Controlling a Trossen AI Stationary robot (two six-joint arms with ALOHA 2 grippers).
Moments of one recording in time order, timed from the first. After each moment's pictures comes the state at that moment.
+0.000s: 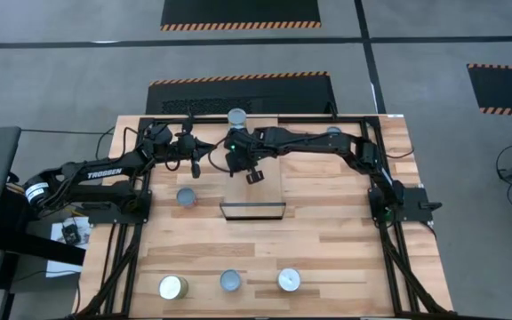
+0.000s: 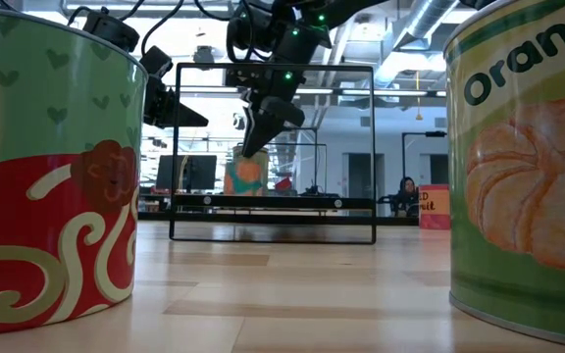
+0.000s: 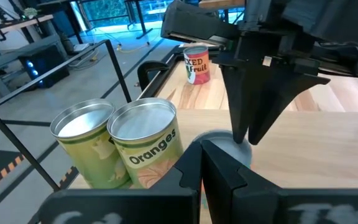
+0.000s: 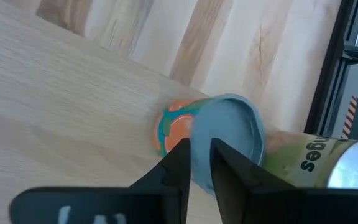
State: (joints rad) left arm 0.65 1.04 0.35 0.45 0.34 0.25; right arm -0.20 2.20 1.99 -0.81 0.13 -0.65
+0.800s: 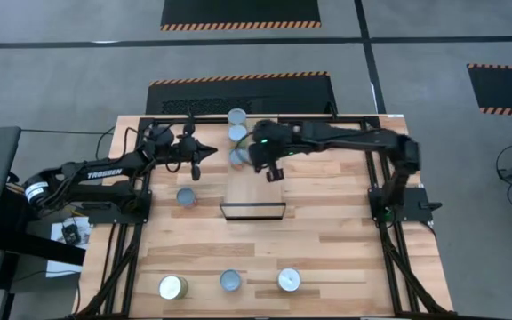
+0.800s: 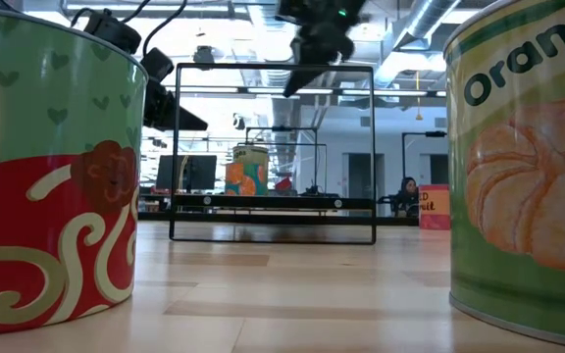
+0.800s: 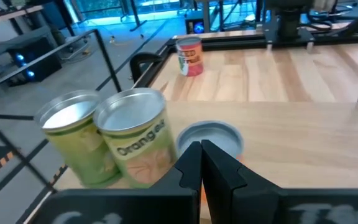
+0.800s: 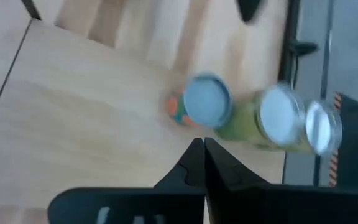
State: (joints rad) left arm 0.62 1.04 0.35 0.41 0.34 0.25; right arm -0.16 1.81 1.72 -0.80 0.13 -0.52
